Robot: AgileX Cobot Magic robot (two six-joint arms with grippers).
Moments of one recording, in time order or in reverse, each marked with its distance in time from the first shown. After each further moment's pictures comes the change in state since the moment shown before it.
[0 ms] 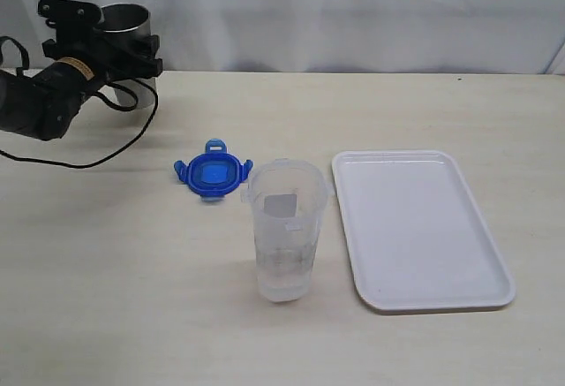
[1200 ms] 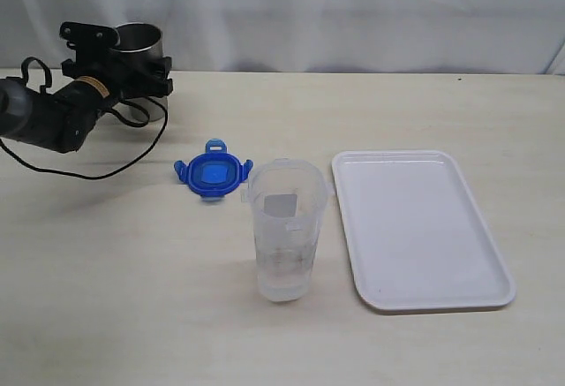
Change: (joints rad) left arm 0.002 0.138 -0.096 0.024 0.014 -0.016; right arm 0.000 0.000 0.000 0.000 0.000 0.000
